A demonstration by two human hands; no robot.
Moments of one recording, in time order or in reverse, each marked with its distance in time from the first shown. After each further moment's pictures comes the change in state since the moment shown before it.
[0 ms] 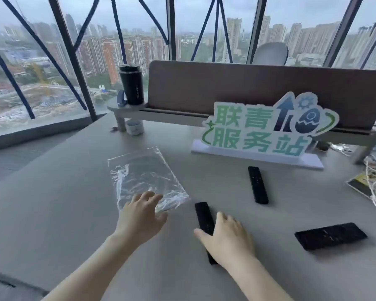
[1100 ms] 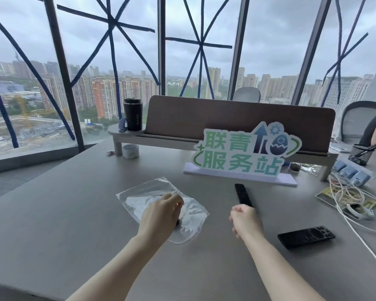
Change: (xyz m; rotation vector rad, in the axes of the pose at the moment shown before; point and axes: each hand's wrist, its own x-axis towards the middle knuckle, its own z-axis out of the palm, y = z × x) left_hand -0.013 0.051 -0.028 -0.357 0.245 0.178; right_hand 0.029 0.045 -0.023 0.772 0.278 0.275
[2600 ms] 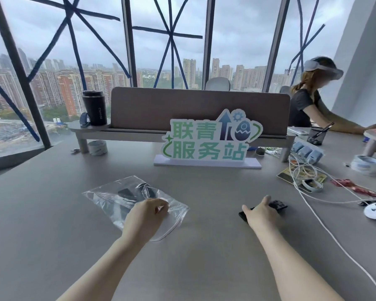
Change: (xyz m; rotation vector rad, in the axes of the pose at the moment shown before) left_hand -0.008 0.027 0.047 0.000 -0.105 -0.085; right_hand 0.039 0.078 -0.097 -0.587 0.306 0.151
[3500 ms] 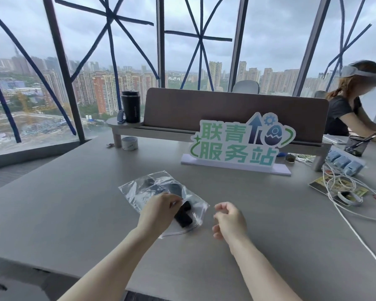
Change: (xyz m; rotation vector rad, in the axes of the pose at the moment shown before) left_hand -0.011 -0.024 -0.033 -0.067 0.019 0.035; right_hand -0.124 -0.087 0.026 0.824 -0.471 -0.183
